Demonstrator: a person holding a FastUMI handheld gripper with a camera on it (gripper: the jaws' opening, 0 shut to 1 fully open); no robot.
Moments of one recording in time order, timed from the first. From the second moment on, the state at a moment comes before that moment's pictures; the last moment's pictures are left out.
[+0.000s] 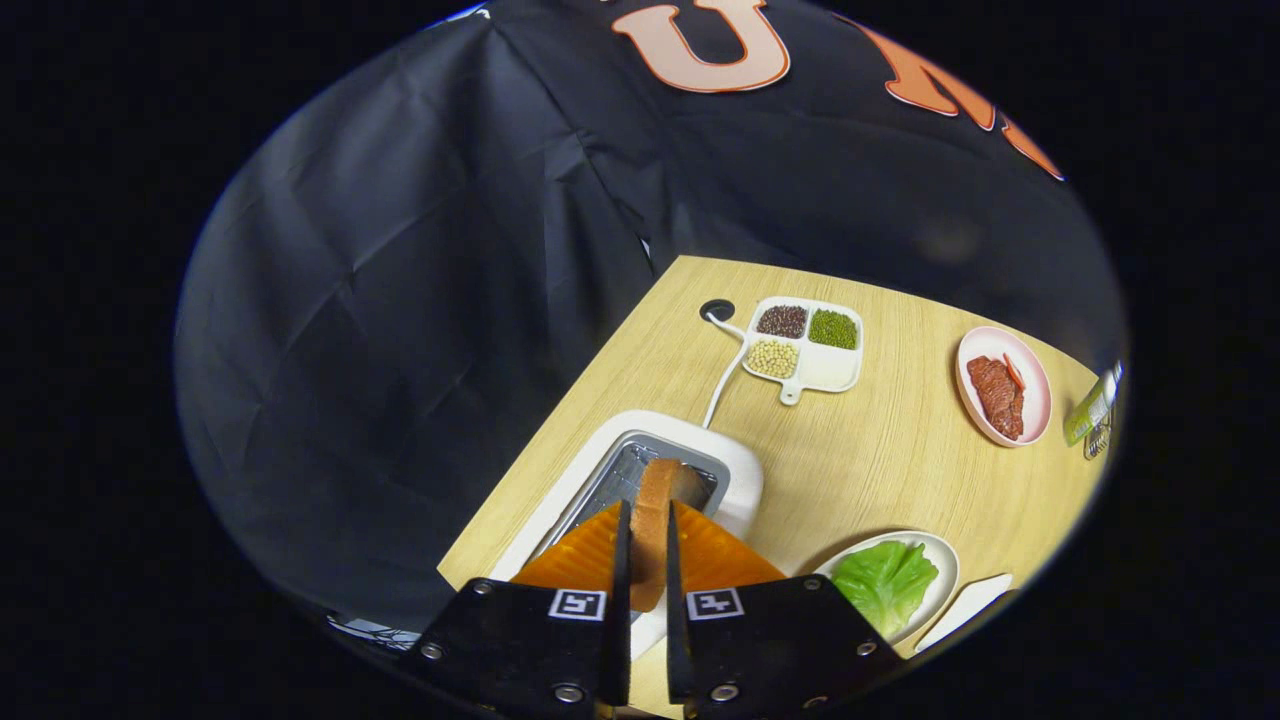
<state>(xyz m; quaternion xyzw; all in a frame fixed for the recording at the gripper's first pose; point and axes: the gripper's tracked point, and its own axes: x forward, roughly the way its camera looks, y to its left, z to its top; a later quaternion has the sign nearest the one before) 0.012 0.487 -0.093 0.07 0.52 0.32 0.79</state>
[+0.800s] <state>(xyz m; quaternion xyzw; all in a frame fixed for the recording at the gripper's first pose) -0.017 0.403 -0.026 0.15 0.44 0.36 0.81</state>
